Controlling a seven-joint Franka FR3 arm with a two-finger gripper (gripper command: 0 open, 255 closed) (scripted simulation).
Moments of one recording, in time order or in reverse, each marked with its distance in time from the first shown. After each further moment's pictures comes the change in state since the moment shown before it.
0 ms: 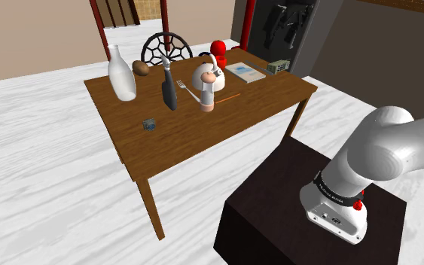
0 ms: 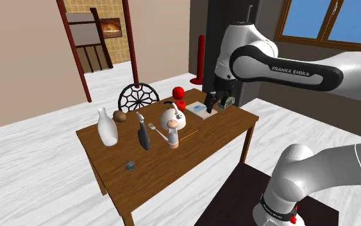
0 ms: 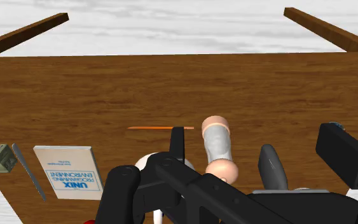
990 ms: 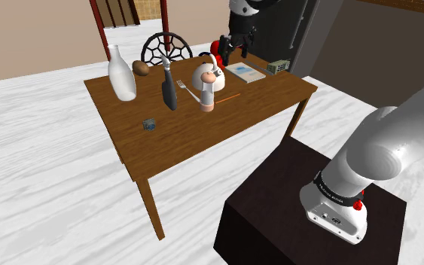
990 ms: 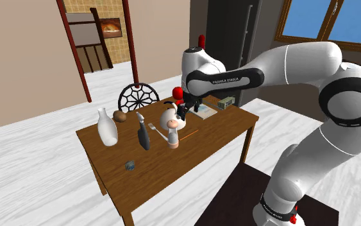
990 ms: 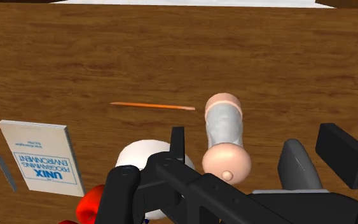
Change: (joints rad) arm -0.019 0.479 0.048 0.128 -0.085 0.281 0.037
